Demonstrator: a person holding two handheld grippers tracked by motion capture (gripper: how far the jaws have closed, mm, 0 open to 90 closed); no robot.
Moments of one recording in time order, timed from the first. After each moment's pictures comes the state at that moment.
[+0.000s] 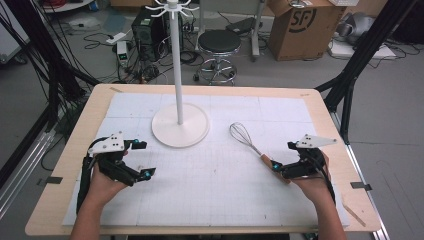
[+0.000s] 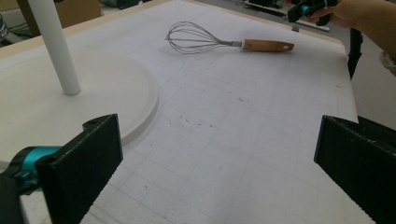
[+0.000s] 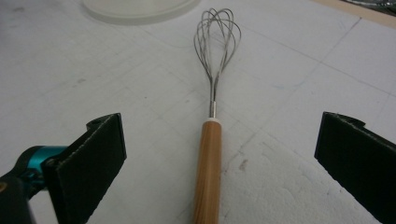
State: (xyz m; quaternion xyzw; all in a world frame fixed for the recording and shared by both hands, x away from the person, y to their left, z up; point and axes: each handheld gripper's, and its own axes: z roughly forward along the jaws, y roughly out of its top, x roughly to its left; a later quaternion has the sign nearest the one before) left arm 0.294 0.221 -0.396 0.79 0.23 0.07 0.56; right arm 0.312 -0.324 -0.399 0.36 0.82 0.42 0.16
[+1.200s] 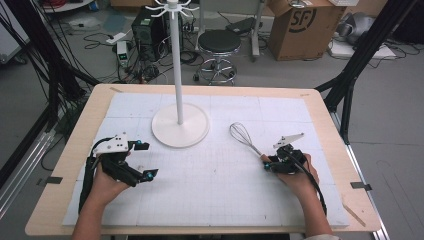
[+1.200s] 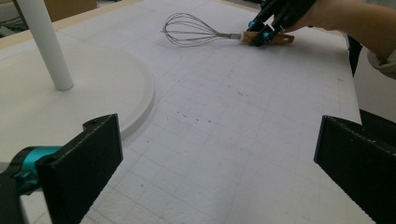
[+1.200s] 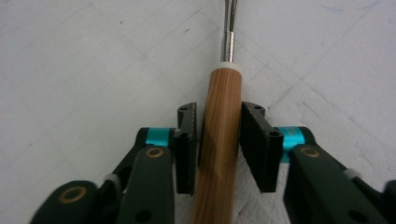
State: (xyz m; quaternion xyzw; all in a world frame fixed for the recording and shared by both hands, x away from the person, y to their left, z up) left arm 0.295 0.215 -0.400 0.80 0.23 0.07 0.55; right arm 0.338 -0.296 -0.432 0.36 0.88 0.28 0.11
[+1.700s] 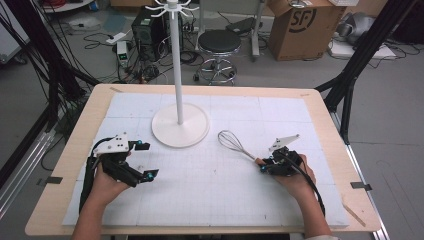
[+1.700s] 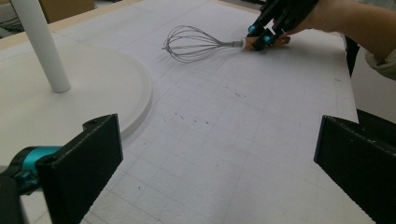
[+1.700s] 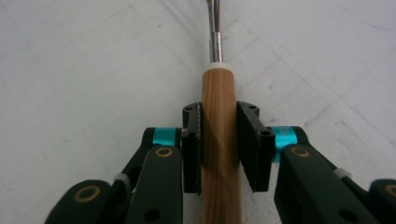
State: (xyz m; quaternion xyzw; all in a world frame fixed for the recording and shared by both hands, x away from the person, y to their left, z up) left arm 0.295 0.214 -0.399 0.80 0.22 0.07 0.55; right arm 0.332 -0.282 -0.431 0.32 0.90 0.30 0.08
